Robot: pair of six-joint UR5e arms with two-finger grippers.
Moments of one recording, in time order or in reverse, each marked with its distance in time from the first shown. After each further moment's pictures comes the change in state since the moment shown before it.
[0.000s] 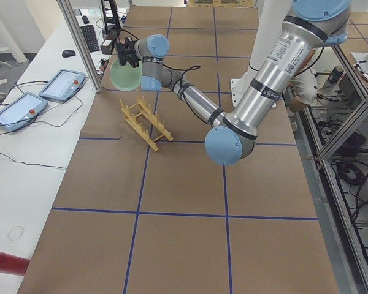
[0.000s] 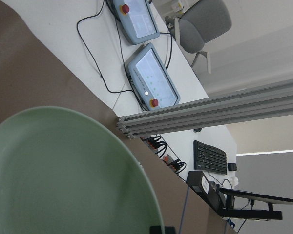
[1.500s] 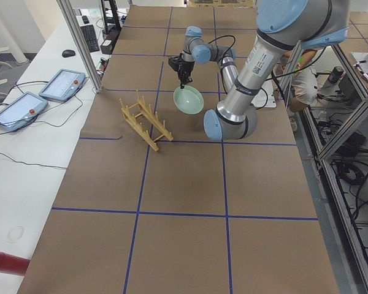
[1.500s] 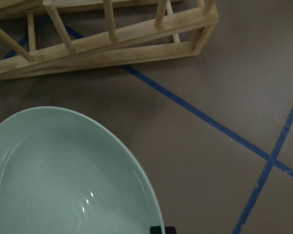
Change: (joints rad) left arm 0.586 -0.203 -0.078 1.299 0.214 0.135; right arm 0.000 0.001 0.000 0.000 0.000 0.000
